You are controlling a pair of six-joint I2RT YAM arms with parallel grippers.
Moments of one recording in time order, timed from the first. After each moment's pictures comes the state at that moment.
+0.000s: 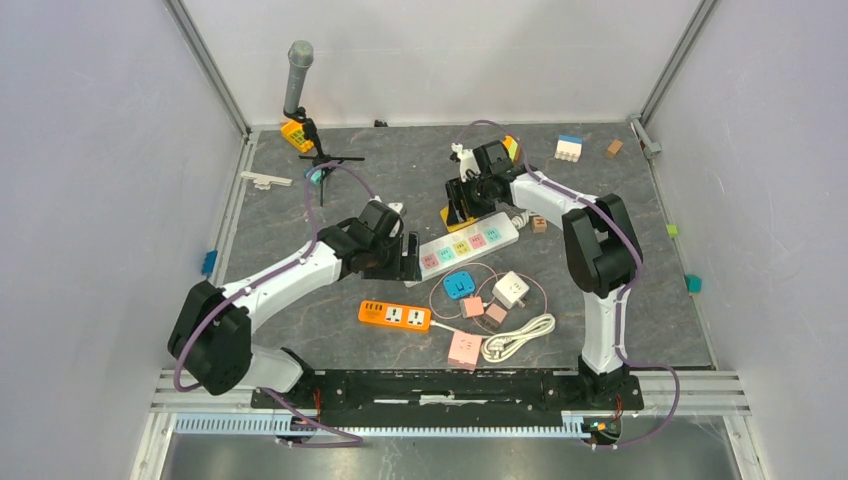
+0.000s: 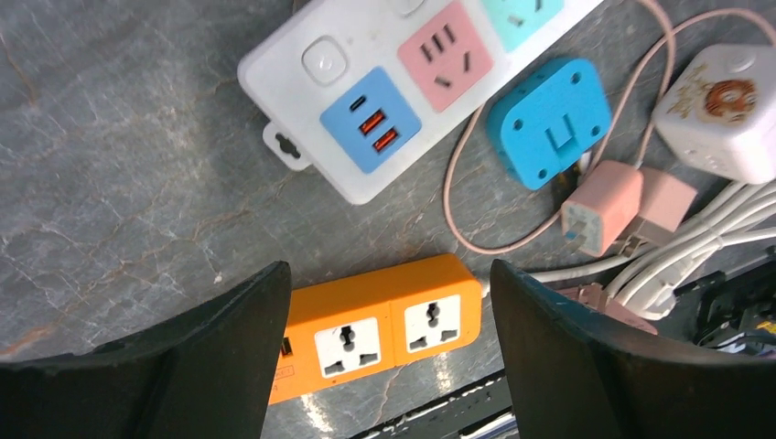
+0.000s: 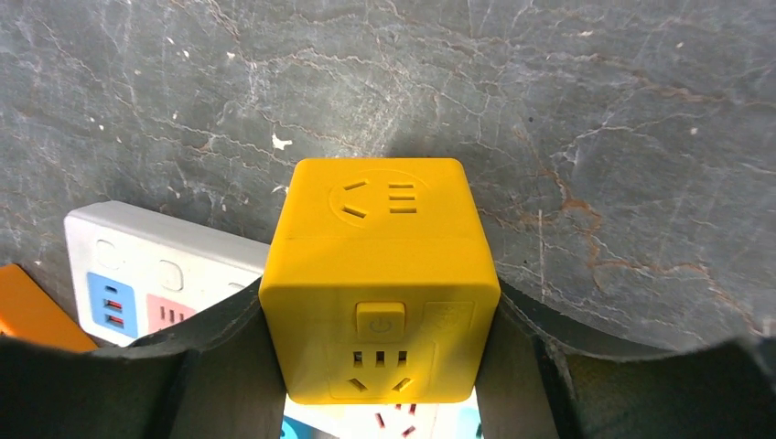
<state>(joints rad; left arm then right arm) -0.65 1.39 0.91 -0.54 0.07 -0.52 0.44 2.05 1.48 -0.39 -0.33 0.06</state>
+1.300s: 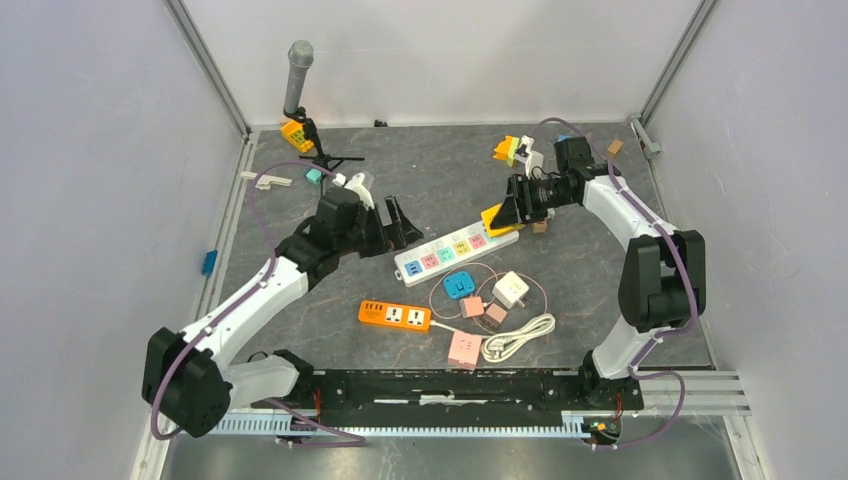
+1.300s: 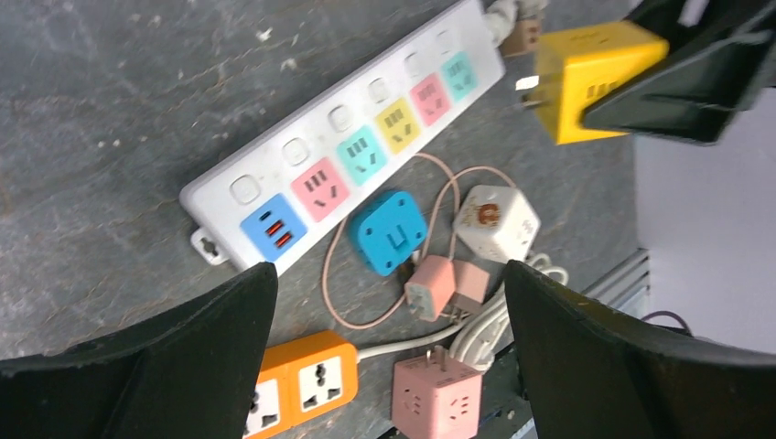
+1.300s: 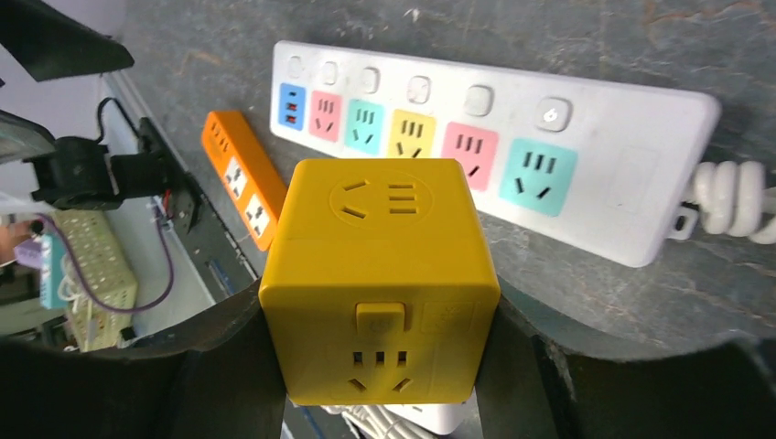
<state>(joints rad) -0.52 1.19 0.86 -0.30 0.18 -0.70 0.14 1.71 1.29 -0.65 -0.81 -0.03</state>
